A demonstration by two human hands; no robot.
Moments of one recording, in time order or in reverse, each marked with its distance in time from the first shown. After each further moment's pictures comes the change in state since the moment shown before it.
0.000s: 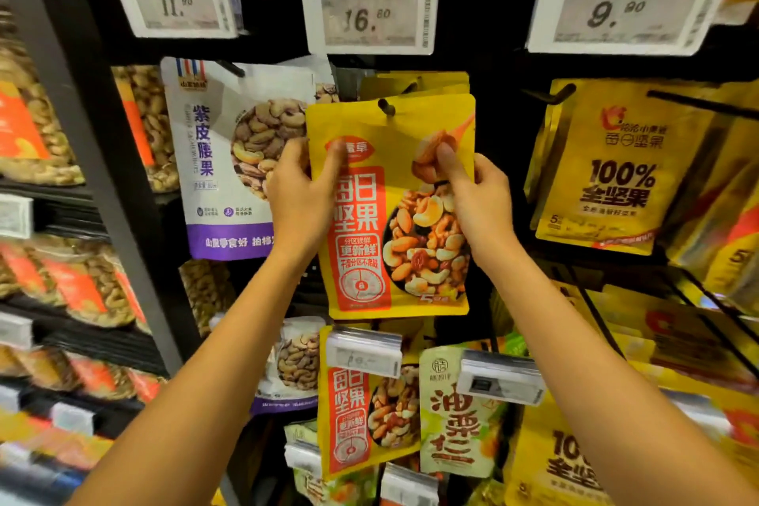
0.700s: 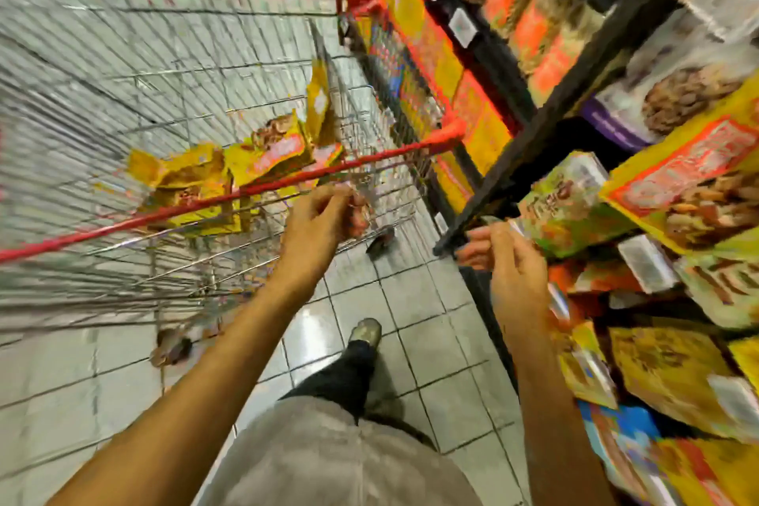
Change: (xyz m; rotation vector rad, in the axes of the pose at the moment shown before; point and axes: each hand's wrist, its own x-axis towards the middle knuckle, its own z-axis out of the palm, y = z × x) left_hand -0.454 0.051 -0.296 0.127 0.606 -0.946; right_hand -0.434 0.088 0.012 0.183 -1.074 0.368
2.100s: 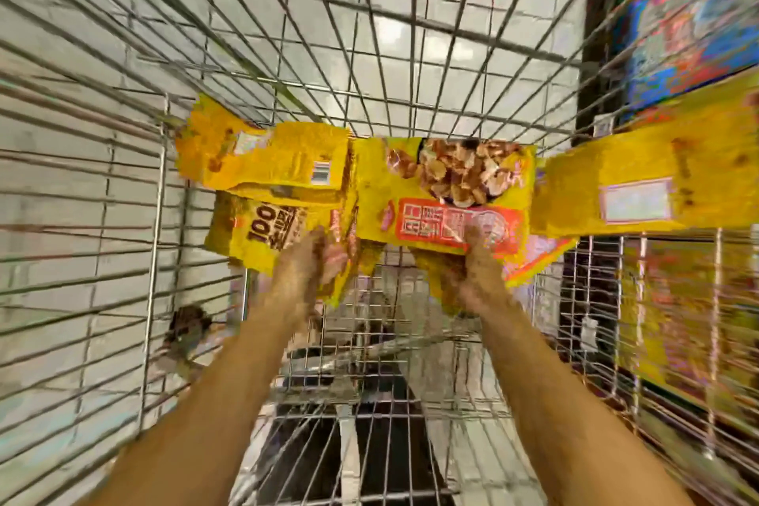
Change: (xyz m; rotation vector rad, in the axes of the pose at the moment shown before) left_hand 0.409 -0.325 -0.290 -0.713 0.482 -0.903; right_hand 0.328 0.259 0.489 0.039 -0.066 0.969
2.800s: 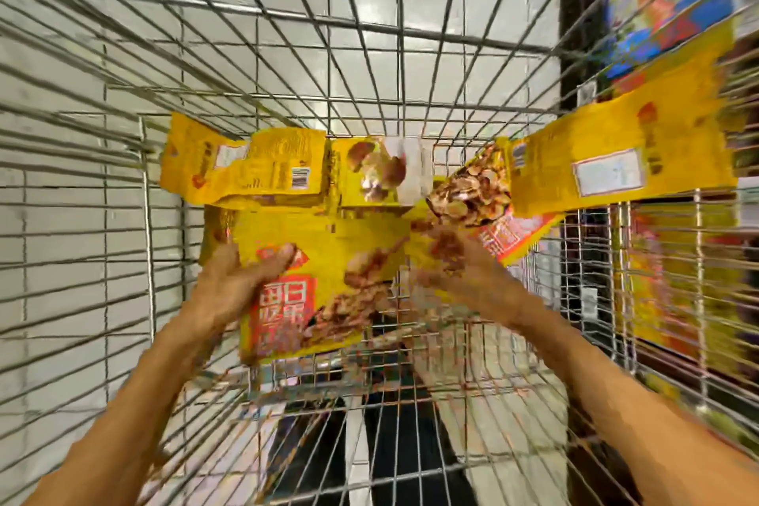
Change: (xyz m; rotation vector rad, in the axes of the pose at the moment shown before) left_hand -0.073 0.051 -0.030 0.639 -0.150 0.454; right_hand -0.022 -0.016 -0.039 -0.847 -0.522 -0.385
